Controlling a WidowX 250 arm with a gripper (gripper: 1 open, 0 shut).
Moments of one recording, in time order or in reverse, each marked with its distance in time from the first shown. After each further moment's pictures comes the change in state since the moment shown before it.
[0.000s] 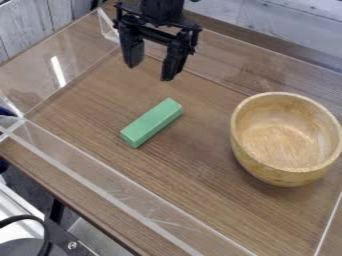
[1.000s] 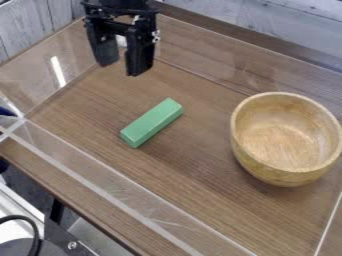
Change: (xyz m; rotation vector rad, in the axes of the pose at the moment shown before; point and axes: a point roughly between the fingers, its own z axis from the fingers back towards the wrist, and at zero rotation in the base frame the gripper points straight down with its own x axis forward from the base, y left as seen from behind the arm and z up) arm -0.035 0.032 0.013 -0.214 0.022 -0.147
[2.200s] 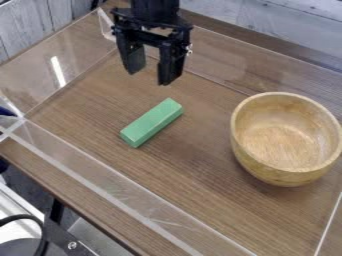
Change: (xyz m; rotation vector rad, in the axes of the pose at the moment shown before) arm 0.027 -0.018 -0.018 0.066 -0.058 0.080
